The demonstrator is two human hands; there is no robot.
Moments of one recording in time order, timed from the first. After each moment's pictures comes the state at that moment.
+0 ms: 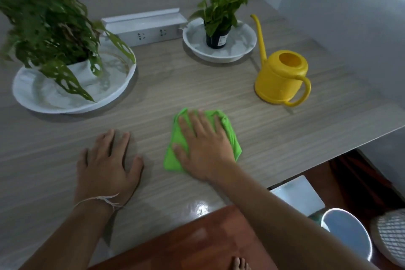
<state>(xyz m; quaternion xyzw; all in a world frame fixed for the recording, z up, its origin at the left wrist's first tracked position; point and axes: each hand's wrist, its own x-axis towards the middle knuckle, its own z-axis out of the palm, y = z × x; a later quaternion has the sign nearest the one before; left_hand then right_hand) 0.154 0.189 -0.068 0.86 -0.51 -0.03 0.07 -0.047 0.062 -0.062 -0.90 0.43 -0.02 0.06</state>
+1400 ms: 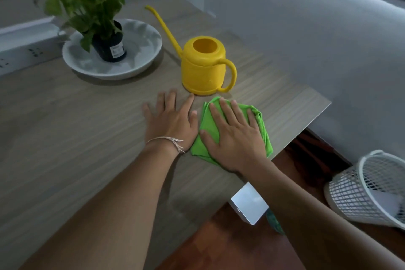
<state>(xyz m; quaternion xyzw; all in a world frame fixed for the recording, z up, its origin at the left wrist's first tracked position) -0.096 -0.095 -0.072 0.71 -0.70 -0.05 0.07 -0.266 -0.061 -0.064 -0.78 0.63 -0.05 0.06</state>
